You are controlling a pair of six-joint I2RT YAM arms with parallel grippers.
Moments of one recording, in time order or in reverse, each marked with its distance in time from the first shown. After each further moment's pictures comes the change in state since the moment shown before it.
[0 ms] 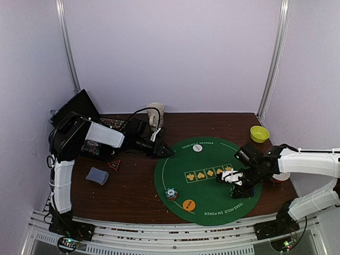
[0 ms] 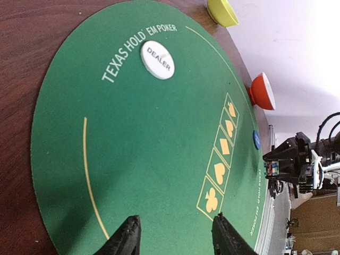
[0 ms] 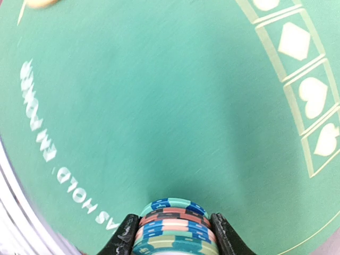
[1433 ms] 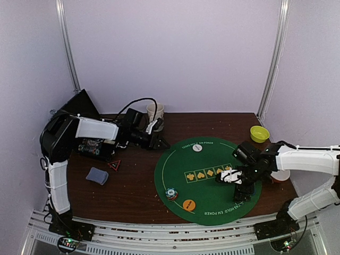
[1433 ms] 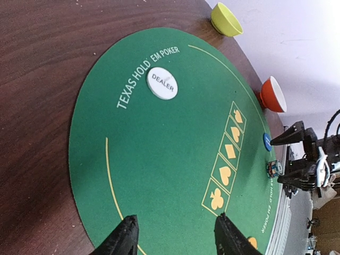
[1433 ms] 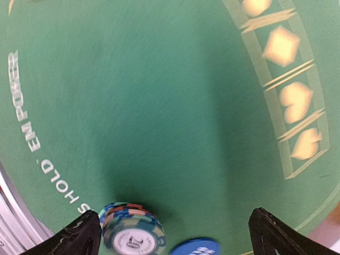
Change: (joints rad) left arm 0.026 -0.093 0.037 -0.163 -0.089 0.143; right arm 0.007 0.033 0.024 -0.039 0.072 -0.080
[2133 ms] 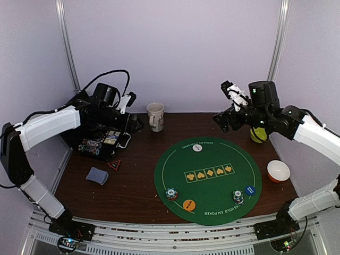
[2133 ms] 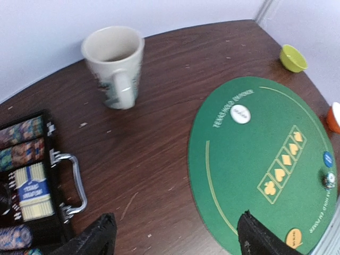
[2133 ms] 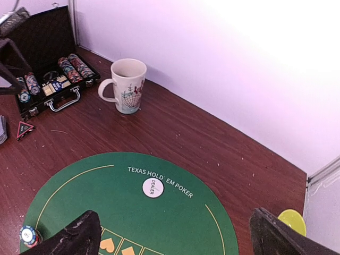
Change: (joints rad) left arm 0.029 -0.482 -0.010 -0.422 -0.522 0.194; right arm -0.030 -0.054 0.529 0.330 0.199 0.484
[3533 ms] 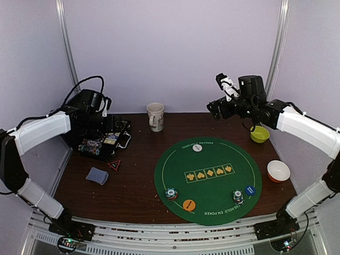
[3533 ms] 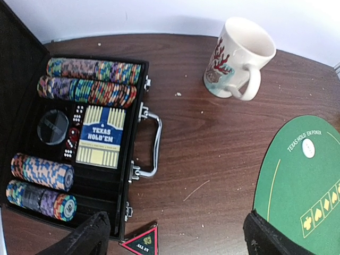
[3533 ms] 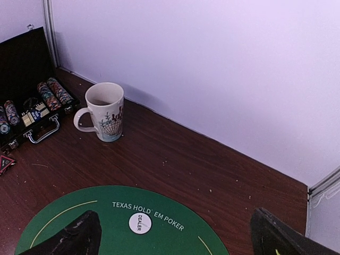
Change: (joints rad) left arm 0.145 -0.109 -0.145 -0.012 -0.247 -0.209; right arm -0.090 0.200 0.084 0.166 -0.009 0.040
